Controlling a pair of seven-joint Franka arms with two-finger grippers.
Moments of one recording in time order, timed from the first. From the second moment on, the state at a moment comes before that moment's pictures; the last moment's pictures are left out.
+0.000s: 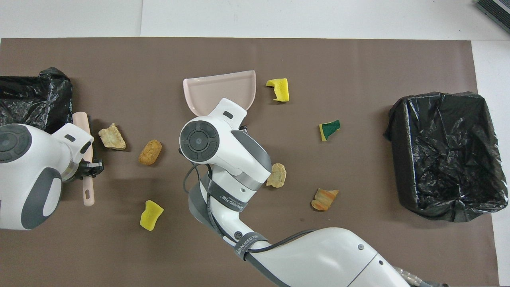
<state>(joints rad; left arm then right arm) -0.11 -0.04 0.06 -2.27 0.21 2.13 -0.34 0.62 0.68 0.12 -1.31 -0.29 2.10 0.64</state>
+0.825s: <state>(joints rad) -0.10 -0.04 0.06 -2.27 0.21 2.13 -0.26 0.47 0.57 0.11 -1.32 -0.15 2.03 0.21</state>
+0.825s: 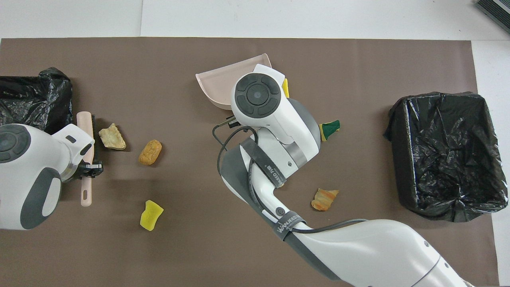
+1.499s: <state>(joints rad) -0.10 -0.04 0.06 -2.27 0.21 2.13 -0.22 0.43 0.46 0.12 -1.46 -0.13 1.94 -0.44</state>
